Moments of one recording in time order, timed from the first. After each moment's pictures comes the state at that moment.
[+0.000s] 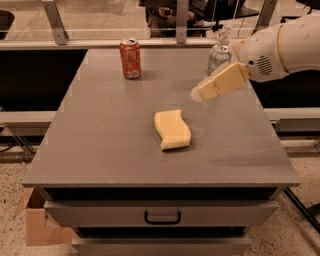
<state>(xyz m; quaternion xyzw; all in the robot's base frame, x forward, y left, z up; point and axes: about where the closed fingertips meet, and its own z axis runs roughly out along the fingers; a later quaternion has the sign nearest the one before) 0.558 -0.119 0.977 -0.44 0.76 0.17 0.44</state>
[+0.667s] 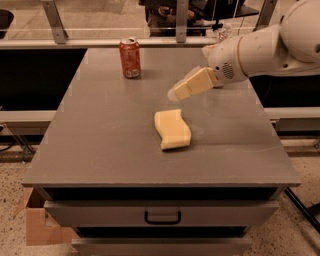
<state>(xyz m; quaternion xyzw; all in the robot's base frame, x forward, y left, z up) 0.606 -0.078 0.944 -0.45 0.74 0.19 0.46</state>
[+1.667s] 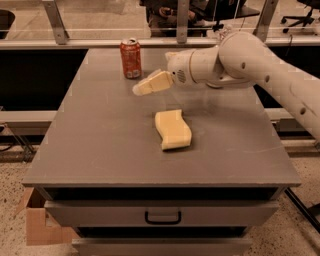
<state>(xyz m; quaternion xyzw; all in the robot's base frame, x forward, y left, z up) 0.694 0.016 0.895 -0.43 0.70 0.26 0.50</state>
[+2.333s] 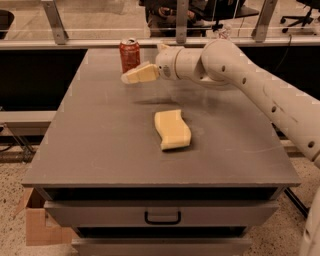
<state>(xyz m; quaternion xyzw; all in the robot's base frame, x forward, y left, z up) 0.749 0.046 0.901 -0.40 0.67 0.26 0.57</state>
